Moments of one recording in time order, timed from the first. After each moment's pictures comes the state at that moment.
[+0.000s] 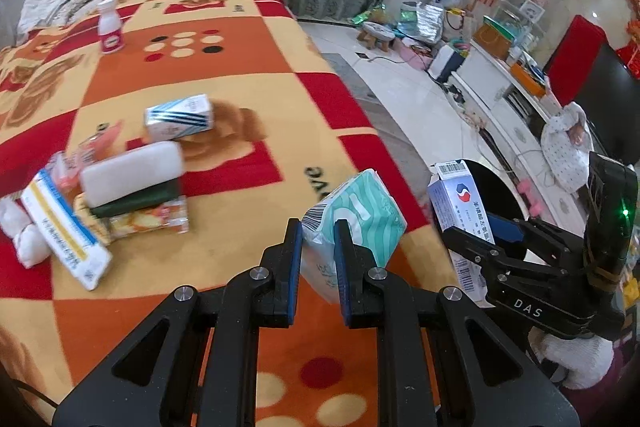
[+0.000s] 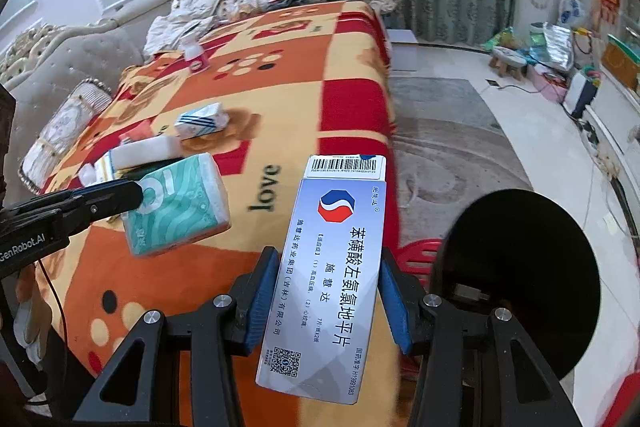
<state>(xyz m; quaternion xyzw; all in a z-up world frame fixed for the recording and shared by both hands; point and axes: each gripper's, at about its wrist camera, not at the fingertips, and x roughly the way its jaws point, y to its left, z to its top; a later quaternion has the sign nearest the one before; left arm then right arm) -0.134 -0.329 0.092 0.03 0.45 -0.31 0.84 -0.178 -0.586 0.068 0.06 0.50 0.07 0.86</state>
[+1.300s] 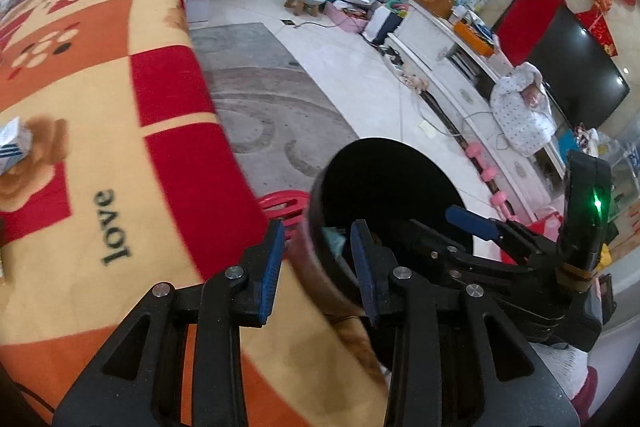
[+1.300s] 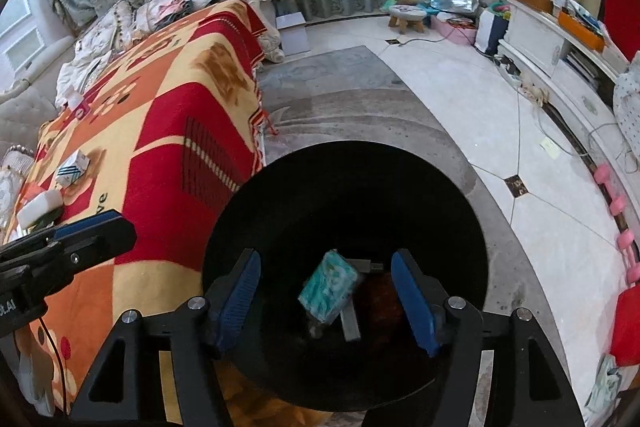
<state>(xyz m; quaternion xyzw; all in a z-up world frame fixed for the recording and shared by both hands) -0.146 -0.475 0.066 0.04 0.49 -0.40 0.78 -0.192 -0.726 0.039 0.12 0.52 -0.08 0.84</state>
